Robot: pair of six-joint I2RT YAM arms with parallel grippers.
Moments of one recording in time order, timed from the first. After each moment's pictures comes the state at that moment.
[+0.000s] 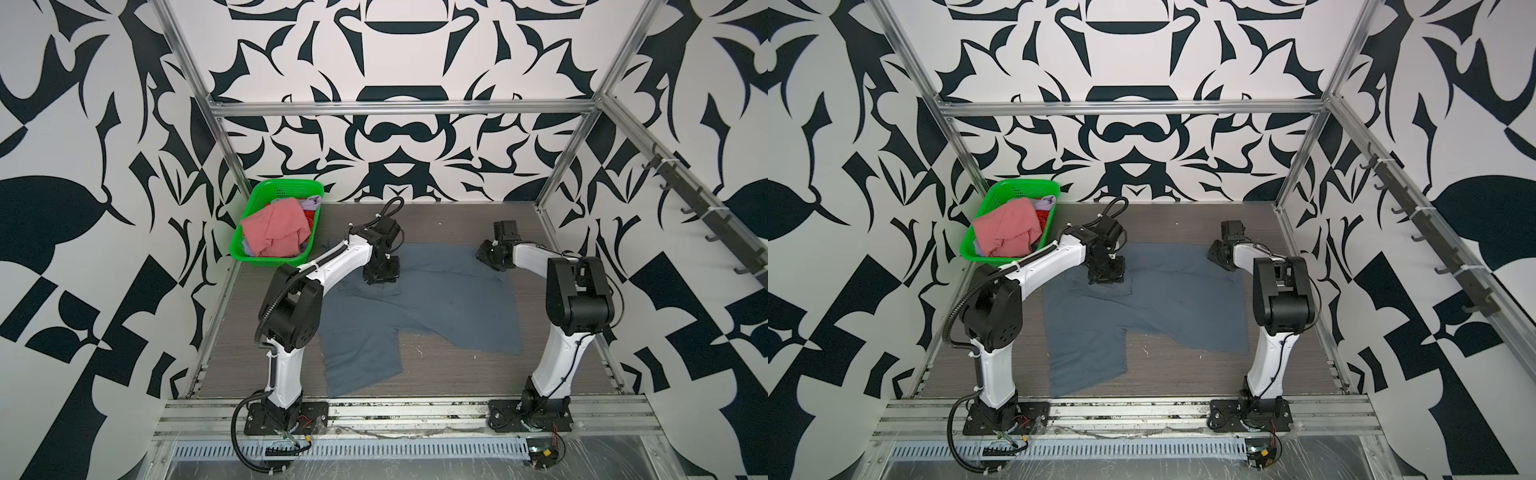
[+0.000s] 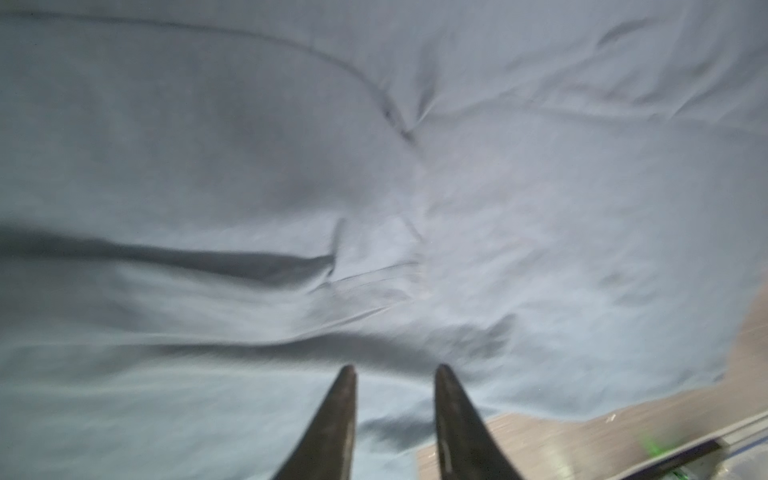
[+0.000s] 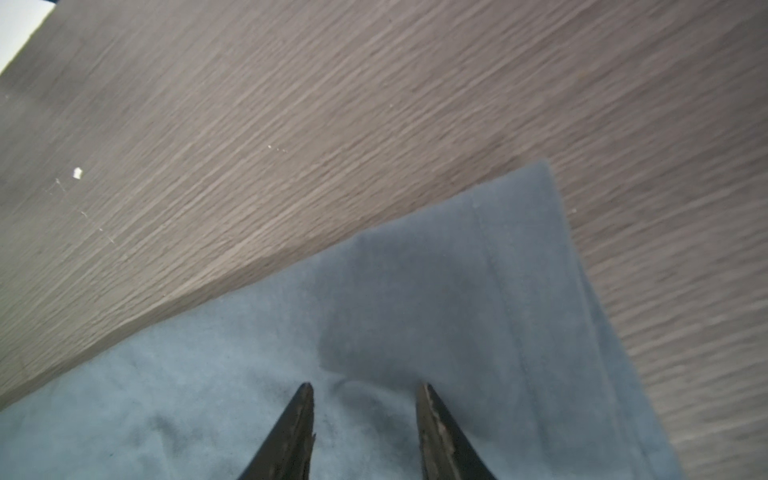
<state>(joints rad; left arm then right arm) -0.60 1.96 1.61 -0.95 0.15 -0.53 0.03 1.94 1.22 -0.25 -0.03 0.58</state>
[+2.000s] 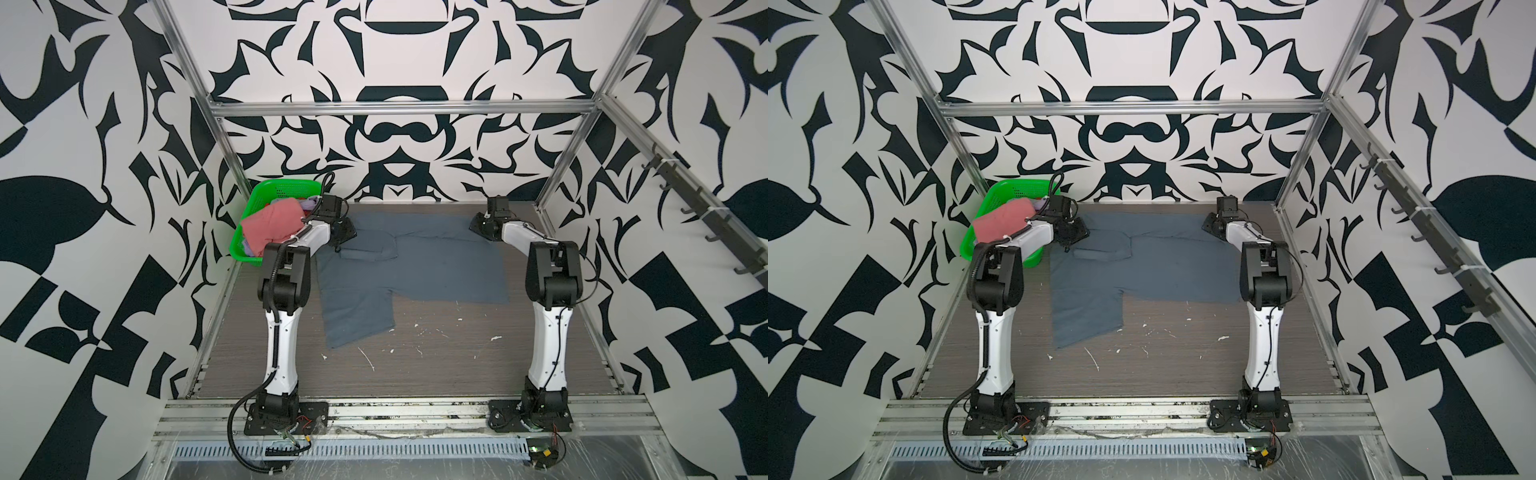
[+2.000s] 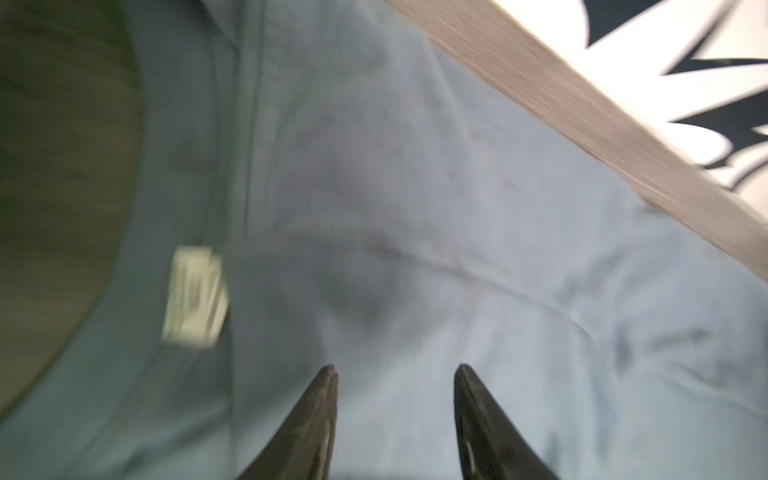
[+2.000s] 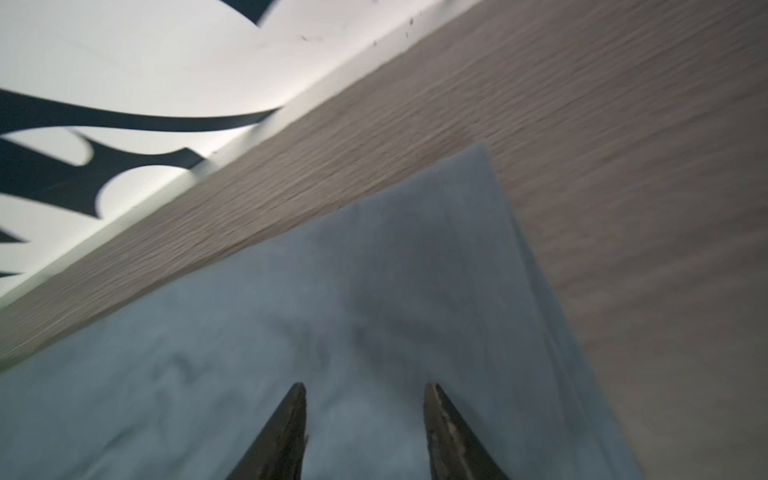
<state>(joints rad) -0.21 2.21 1.72 -0.40 0.15 -0.57 0.04 2.20 1.65 -0.24 -0.04 0.49</state>
